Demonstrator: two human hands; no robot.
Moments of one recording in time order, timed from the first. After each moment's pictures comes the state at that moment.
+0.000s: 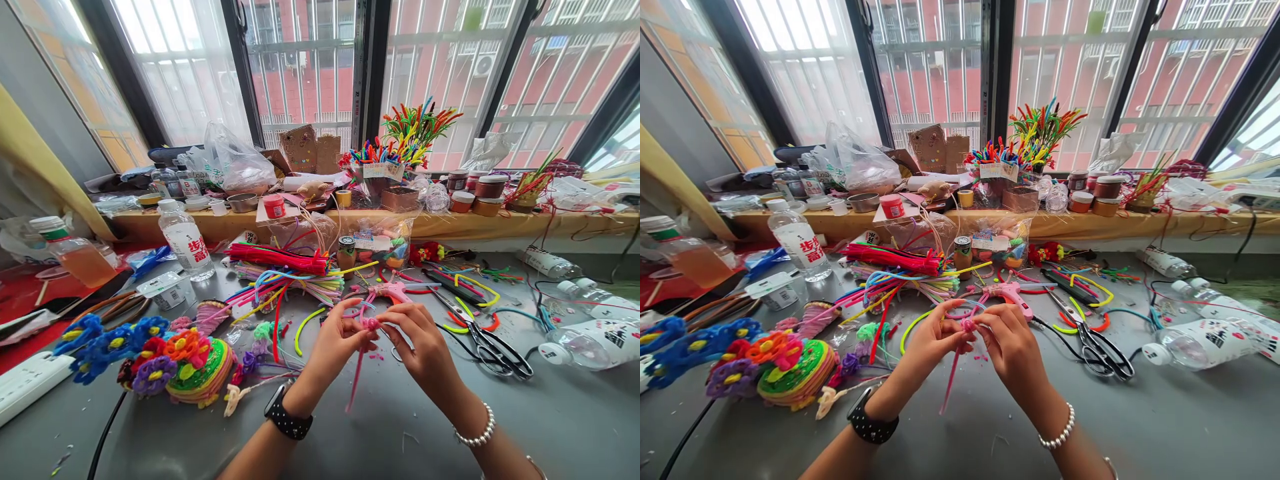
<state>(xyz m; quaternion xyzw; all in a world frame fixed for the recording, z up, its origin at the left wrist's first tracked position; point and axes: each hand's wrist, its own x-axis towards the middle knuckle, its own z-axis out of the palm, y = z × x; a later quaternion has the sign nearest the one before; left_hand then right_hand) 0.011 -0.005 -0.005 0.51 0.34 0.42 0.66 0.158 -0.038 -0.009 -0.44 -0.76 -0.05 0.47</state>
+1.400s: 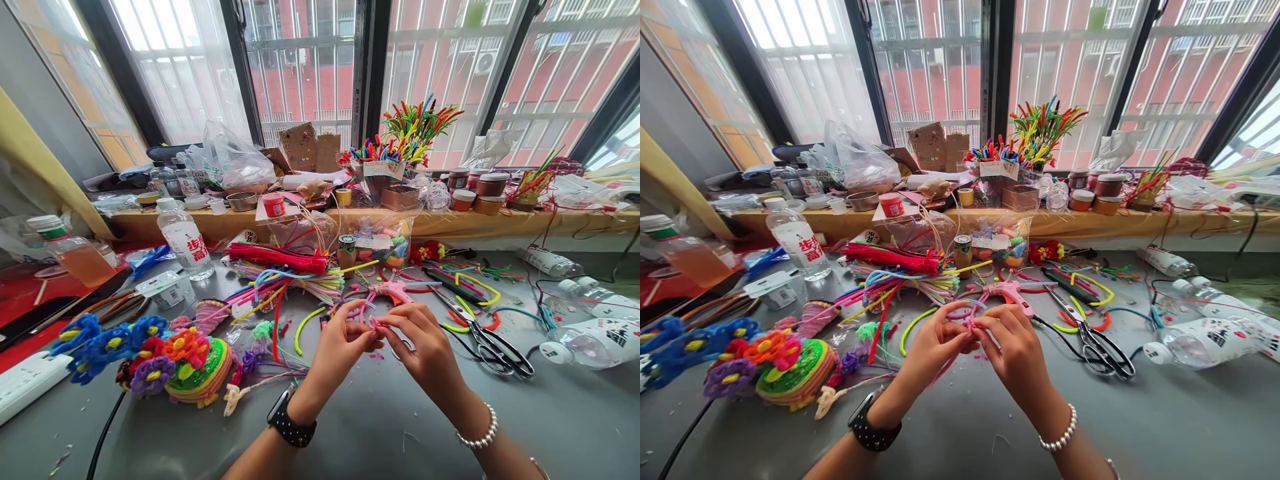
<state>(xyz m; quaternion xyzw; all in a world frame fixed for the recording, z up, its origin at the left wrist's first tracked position) 0.014 -0.012 -0.007 0.51 0.34 0.43 0.66 0.158 -0.038 -0.010 -0.44 -0.76 -0.08 0.47</state>
